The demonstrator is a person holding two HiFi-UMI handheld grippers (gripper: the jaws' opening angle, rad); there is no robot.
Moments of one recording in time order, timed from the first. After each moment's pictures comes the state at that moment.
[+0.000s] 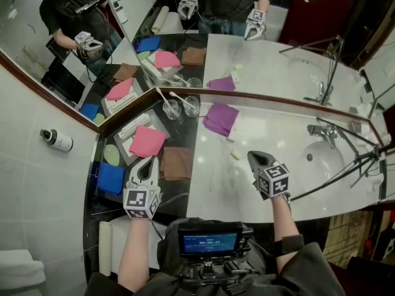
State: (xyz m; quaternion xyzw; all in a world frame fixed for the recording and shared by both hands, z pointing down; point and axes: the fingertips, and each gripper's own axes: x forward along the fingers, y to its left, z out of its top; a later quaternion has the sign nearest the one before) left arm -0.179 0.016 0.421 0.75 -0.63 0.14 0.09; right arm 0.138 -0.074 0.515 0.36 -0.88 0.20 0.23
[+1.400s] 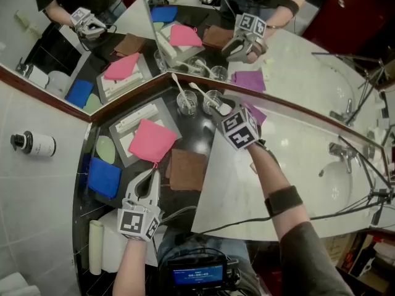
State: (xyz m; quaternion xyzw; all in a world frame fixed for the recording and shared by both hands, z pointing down) left arm -0.241 0.003 0.486 0.74 -0.65 0.09 0.15; right arm -0.143 -0.262 0.558 0.22 -0.91 -0.02 0.35
